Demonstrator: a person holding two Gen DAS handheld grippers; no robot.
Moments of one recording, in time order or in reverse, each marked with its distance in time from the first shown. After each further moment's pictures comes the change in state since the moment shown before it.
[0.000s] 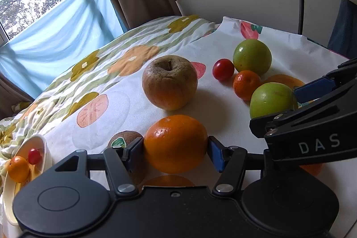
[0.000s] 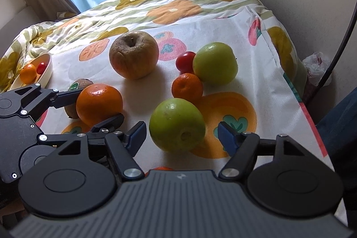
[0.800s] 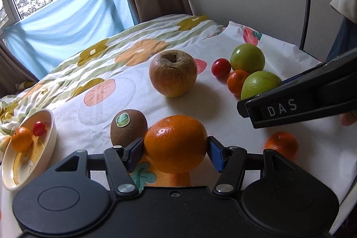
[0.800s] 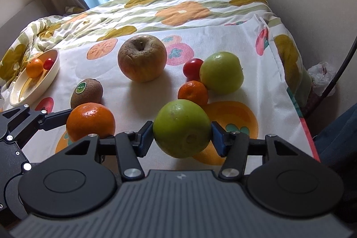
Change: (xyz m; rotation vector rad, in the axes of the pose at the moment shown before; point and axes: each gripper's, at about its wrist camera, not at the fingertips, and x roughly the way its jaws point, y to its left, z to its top) left arm -0.033 -0.003 -0.012 -0.131 0.017 0.010; right arm -0.008 0.004 0.009 -0.061 -0.005 0.029
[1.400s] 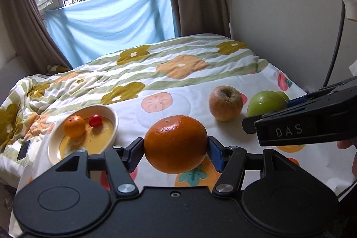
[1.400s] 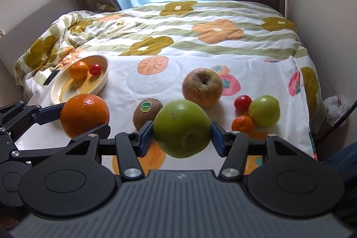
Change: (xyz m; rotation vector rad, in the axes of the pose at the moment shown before) left arm -0.089 0.068 0.011 -0.199 -0.062 0.126; right arm -0.058 0.073 0.035 -0.136 -0.034 0.109
